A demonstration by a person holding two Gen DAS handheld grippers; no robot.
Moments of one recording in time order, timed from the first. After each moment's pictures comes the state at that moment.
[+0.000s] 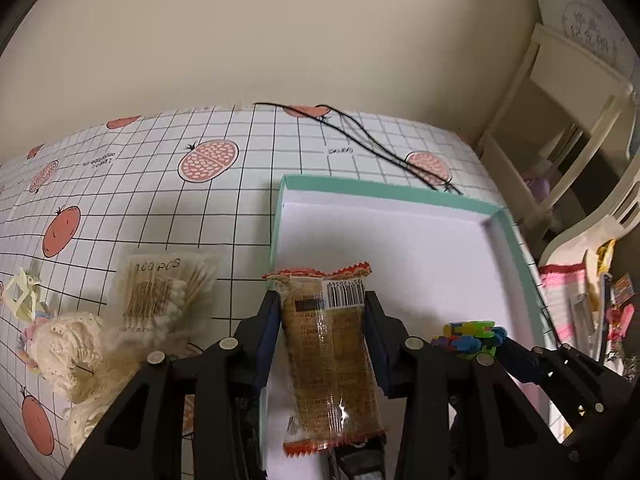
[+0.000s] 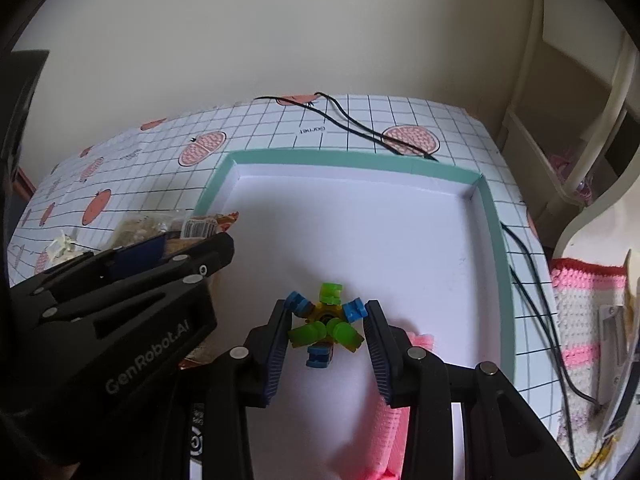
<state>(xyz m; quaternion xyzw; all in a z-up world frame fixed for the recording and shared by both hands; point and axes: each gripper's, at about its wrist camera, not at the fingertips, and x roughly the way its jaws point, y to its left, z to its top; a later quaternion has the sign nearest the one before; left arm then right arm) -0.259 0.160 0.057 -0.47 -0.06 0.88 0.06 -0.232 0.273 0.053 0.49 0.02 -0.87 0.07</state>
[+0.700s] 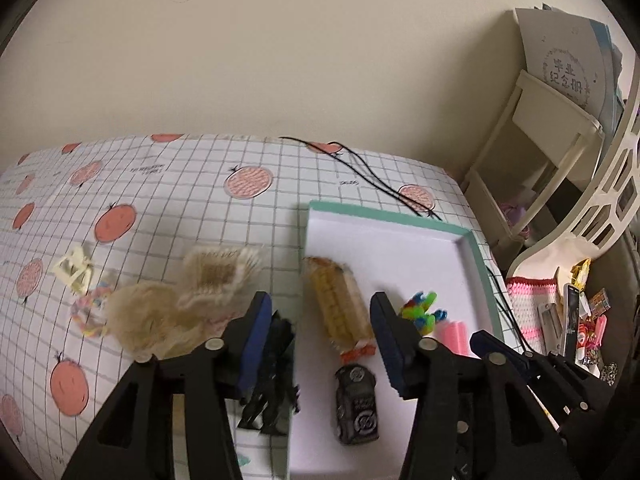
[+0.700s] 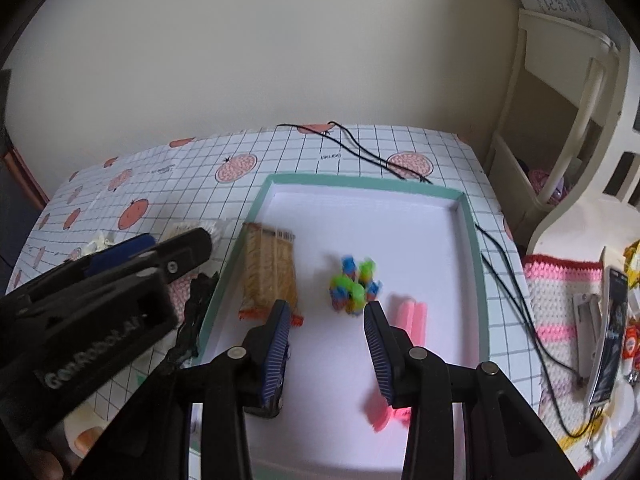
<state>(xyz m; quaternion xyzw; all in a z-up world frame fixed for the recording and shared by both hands) -0.199 0.126 0.106 -0.44 -0.09 0.89 0.04 -0.180 0.260 0.093 0.46 0.01 -0.88 0.08</state>
